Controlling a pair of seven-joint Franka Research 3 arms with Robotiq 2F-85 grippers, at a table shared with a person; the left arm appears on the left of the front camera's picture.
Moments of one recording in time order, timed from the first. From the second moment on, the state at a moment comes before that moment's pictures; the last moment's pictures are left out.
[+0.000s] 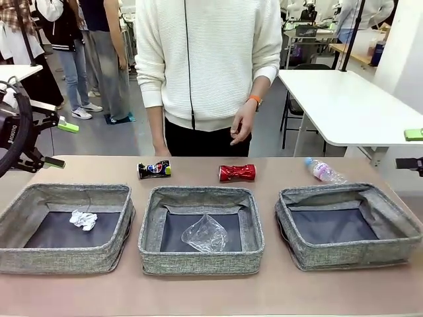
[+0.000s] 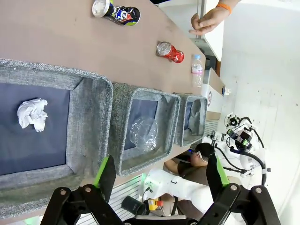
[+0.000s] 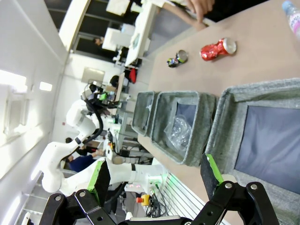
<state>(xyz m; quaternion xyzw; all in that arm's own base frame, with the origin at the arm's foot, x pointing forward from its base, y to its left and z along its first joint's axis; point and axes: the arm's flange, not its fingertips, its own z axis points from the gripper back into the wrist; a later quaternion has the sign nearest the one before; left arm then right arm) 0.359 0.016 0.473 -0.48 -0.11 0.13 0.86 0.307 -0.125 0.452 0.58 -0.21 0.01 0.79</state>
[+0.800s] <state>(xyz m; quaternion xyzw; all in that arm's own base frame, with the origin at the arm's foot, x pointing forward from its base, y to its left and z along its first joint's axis) 0.360 0.016 0.472 -0.48 -0.11 0.13 0.86 0.389 0.027 0.481 0.42 -0.19 0.16 0.87</state>
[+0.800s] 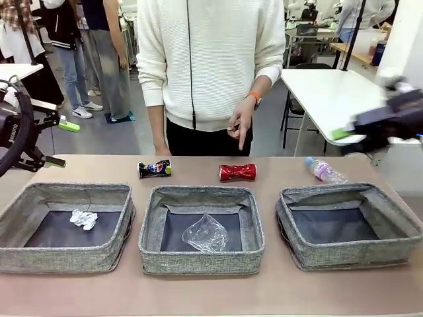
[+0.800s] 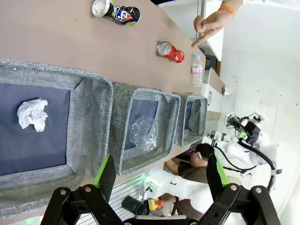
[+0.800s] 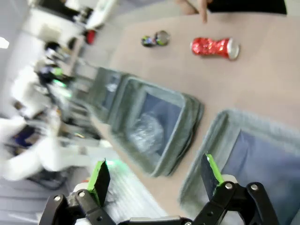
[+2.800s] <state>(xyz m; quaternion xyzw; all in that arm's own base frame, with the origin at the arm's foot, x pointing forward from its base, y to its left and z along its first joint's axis) 0.360 0.017 0.473 -0.48 -0.11 0.13 0.86 0.617 0.160 0.310 0.23 -0.20 0.63 0.71</state>
